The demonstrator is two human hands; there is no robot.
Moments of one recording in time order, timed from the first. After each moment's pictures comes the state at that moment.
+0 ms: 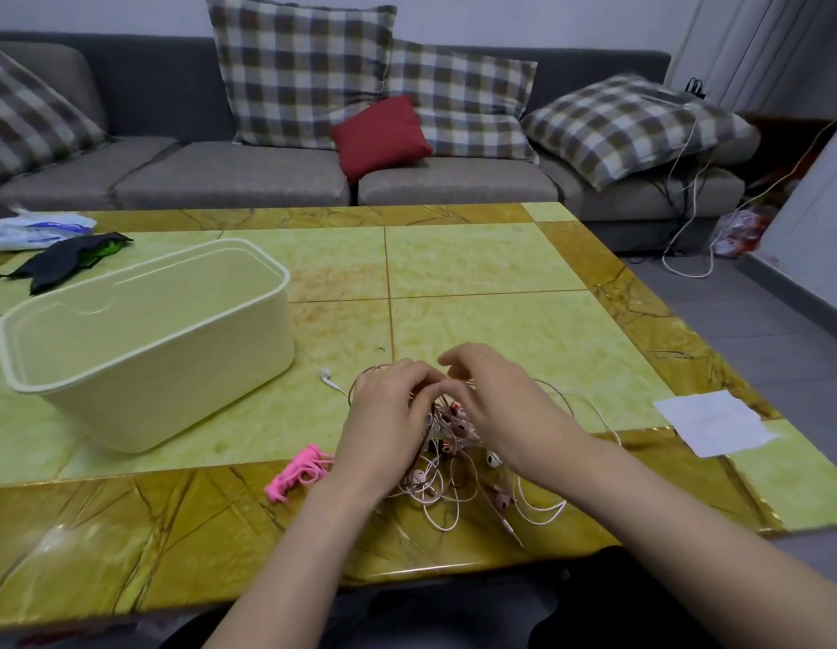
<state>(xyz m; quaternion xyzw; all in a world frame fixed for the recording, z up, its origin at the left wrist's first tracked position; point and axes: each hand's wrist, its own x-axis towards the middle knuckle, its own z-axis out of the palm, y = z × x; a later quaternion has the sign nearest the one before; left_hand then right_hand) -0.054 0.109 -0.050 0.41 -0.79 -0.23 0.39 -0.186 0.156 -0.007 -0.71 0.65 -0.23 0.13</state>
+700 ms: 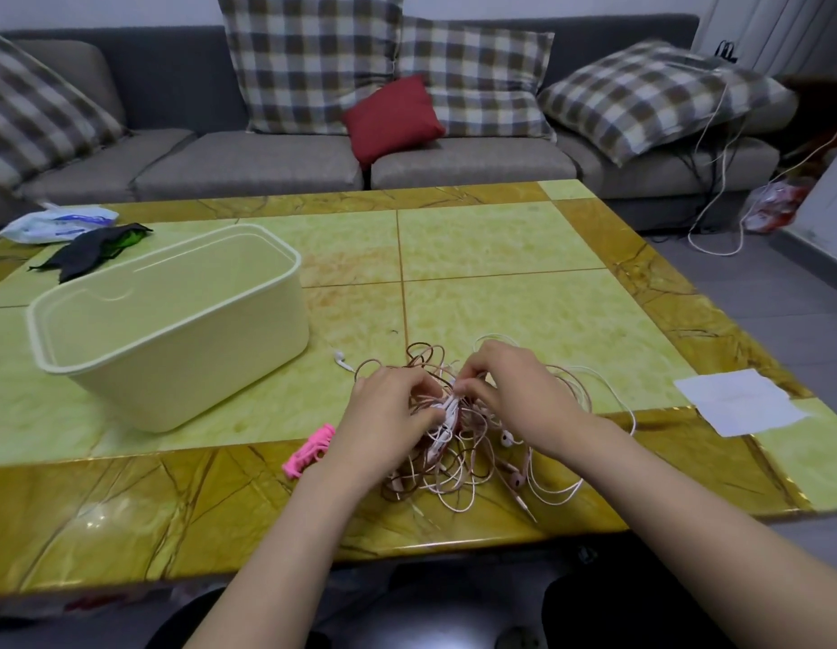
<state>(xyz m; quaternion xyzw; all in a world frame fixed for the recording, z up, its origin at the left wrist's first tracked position) -0.038 0.111 -0.051 0.47 -0.82 -0.24 0.21 -0.198 0.142 -0.034 -0.71 0.66 -0.23 0.13</state>
